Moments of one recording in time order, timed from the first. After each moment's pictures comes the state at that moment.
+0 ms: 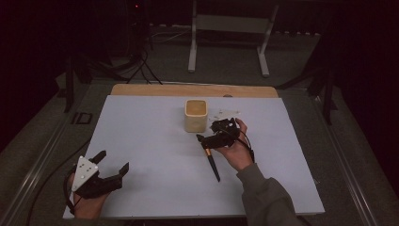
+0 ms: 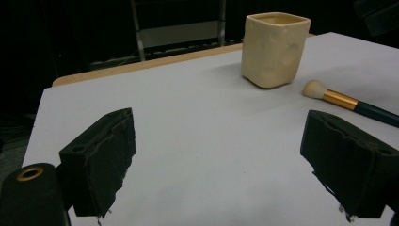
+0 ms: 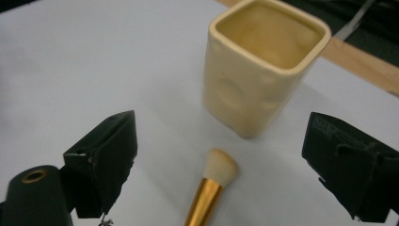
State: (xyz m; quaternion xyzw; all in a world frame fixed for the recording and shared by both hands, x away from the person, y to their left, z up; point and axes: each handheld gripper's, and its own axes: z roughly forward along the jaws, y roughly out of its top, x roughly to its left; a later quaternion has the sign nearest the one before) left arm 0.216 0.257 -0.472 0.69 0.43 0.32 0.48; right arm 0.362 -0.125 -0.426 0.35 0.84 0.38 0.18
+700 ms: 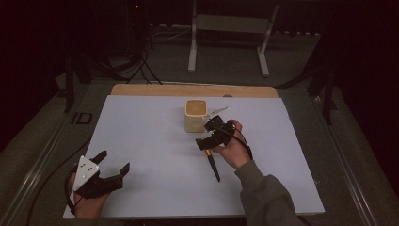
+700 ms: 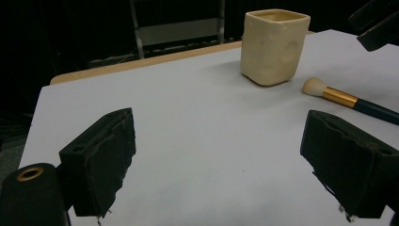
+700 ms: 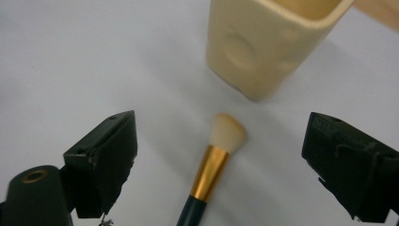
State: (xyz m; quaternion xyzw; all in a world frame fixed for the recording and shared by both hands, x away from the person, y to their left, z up) left arm 0.216 0.256 -0.473 0.70 0.43 0.31 0.48; right arm 0.372 -0.110 -0.429 0.38 0.87 0.28 0.14
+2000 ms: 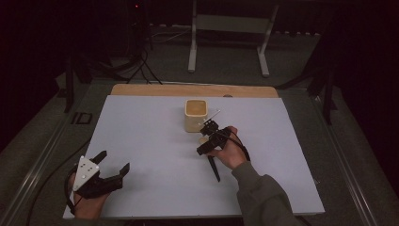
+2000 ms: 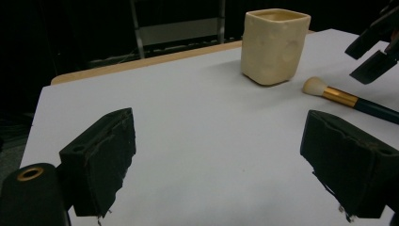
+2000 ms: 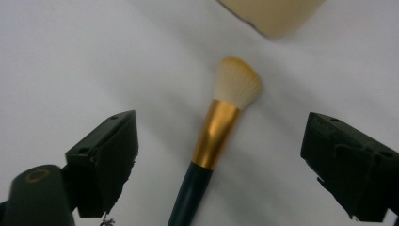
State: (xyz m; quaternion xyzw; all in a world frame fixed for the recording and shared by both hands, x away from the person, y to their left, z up) left arm 0.216 0.256 -0.473 0.70 0.43 0.31 0.48; right arm 0.380 -0.100 -0.458 0.41 0.89 0.18 0.09
